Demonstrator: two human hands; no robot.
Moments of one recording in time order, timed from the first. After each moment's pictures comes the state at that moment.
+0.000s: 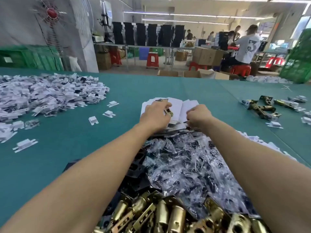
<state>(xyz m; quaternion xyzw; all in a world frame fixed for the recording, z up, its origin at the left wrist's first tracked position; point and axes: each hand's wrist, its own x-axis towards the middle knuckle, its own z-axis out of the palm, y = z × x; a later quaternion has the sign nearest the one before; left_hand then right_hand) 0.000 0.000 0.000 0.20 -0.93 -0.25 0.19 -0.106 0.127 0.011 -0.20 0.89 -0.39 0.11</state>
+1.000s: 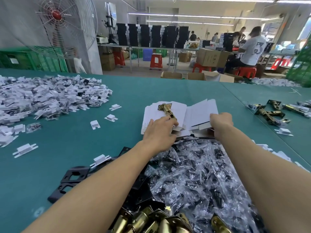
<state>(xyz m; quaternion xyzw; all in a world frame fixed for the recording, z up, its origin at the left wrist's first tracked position) 0.019 0.020 -0.015 0.16 -0.96 -0.18 0.14 -0.158 0.139 -0.007 0.04 0.83 -0.55 0.04</state>
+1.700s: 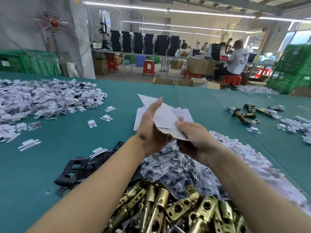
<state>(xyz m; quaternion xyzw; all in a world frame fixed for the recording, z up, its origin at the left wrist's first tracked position) 0.078 0.089 0.044 0.09 -0.42 -0.90 0.09 0.013 0.204 0.044 -0.19 0.63 -0.68 0.32</state>
